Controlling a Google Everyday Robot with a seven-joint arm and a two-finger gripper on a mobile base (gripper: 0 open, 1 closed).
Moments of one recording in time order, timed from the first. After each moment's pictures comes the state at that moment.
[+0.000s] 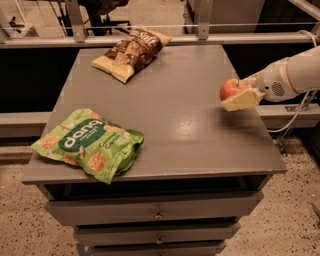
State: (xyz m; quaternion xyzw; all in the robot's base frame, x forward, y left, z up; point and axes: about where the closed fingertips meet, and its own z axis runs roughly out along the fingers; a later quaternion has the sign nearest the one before) arm 0.596 -0.226 0.877 -0.41 0.82 0.15 0.37
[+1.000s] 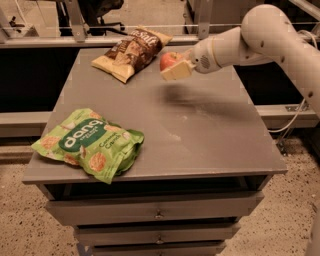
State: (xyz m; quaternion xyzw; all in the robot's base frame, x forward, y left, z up) arm 0.711 -0.069 0.900 -0.44 0.75 0.24 0.43
